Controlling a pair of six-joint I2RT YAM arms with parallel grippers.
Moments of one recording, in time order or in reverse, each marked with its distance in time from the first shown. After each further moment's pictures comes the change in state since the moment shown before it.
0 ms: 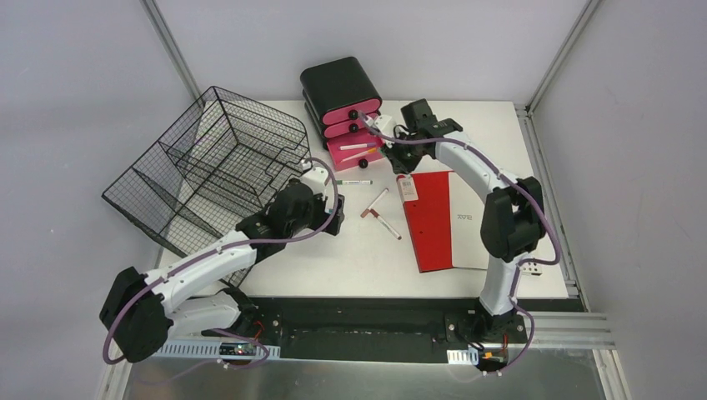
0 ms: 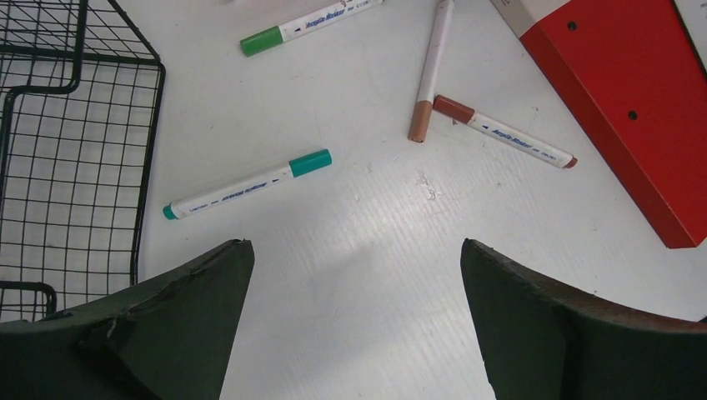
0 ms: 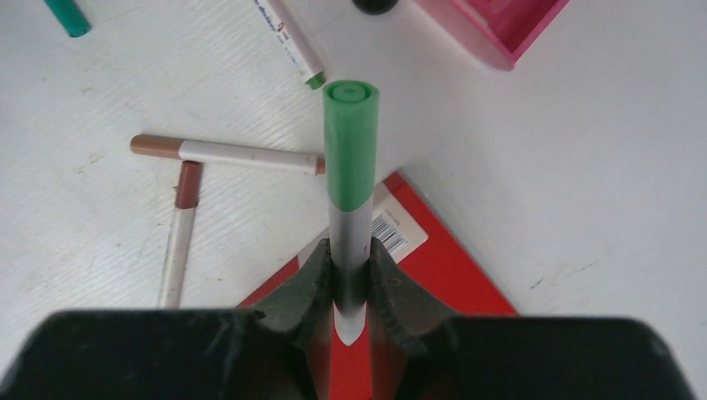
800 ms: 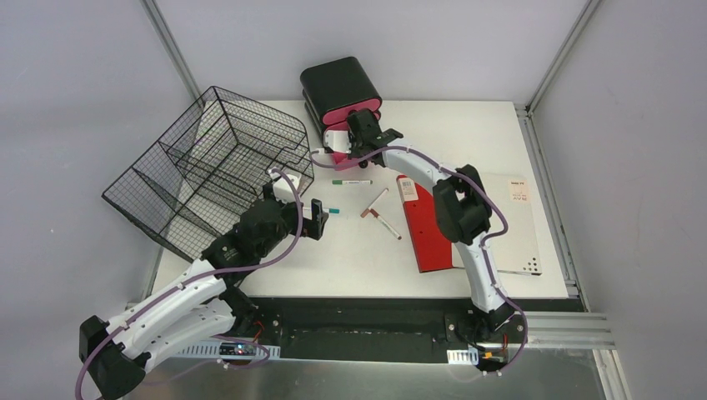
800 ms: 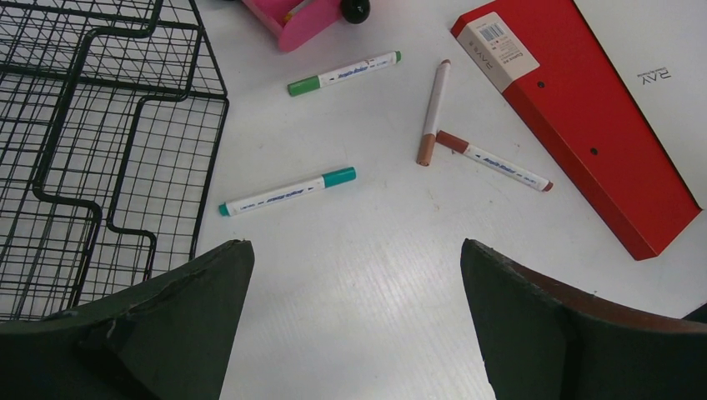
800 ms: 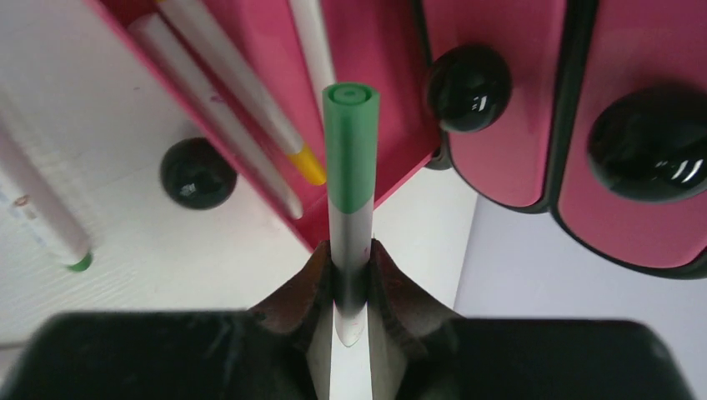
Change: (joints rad) left arm 0.000 -0.361 -0.101 -0.054 -0.062 0.021; right arm 0.211 0.351 0.276 0.267 0.528 -0.536
